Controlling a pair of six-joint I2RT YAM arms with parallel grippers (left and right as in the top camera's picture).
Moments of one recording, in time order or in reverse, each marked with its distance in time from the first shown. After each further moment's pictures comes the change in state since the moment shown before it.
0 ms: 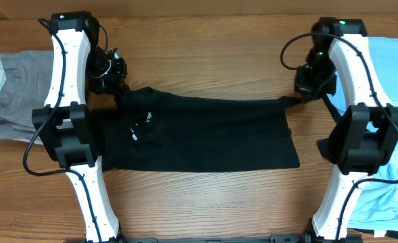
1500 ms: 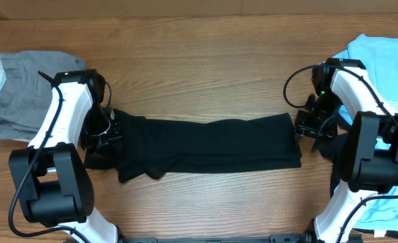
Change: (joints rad) left arm 0.000 -0.520 -0.930 0.263 -0.284 -0.084; right arm -0.034 -0.172 -0.541 0.088 -0.060 -0.056
